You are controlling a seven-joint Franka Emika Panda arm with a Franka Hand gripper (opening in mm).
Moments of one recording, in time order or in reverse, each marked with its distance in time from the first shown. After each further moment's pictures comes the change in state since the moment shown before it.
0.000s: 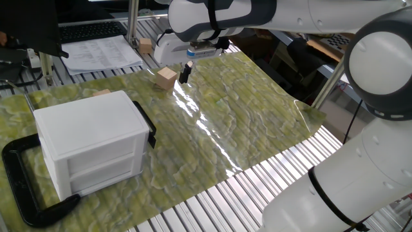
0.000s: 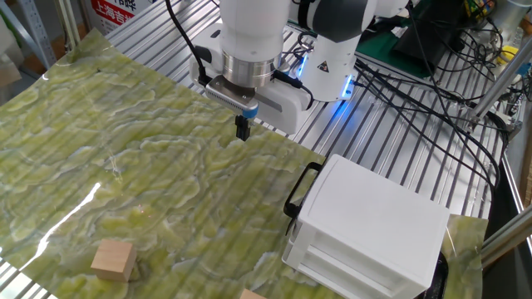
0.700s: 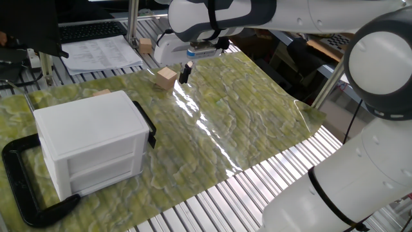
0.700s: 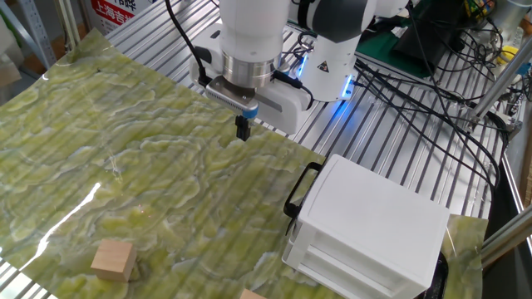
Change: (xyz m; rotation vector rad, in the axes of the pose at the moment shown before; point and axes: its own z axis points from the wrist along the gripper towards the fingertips) arm 0.001 0.000 0.002 0.000 0.008 -0.008
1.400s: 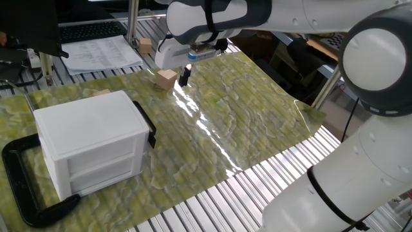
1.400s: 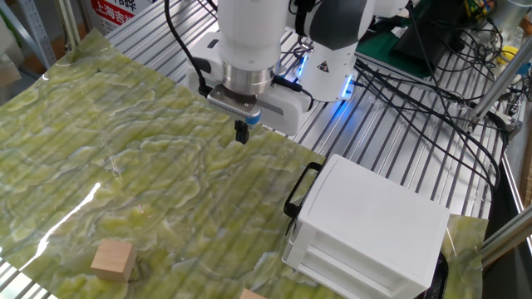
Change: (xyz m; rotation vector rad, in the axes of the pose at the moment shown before) arm -0.002 -0.002 0.012 0.006 0.012 -0.099
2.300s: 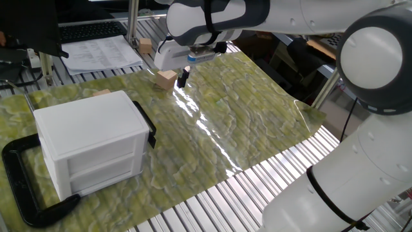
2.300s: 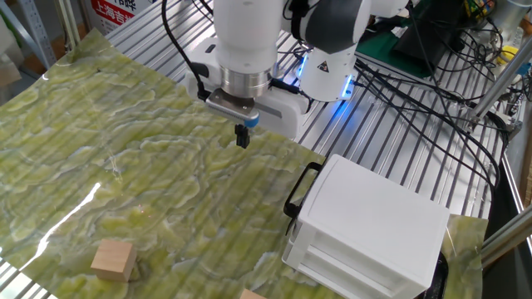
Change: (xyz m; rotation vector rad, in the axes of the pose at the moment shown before) arm -0.002 0.006 0.004 -0.035 -0.009 0.000
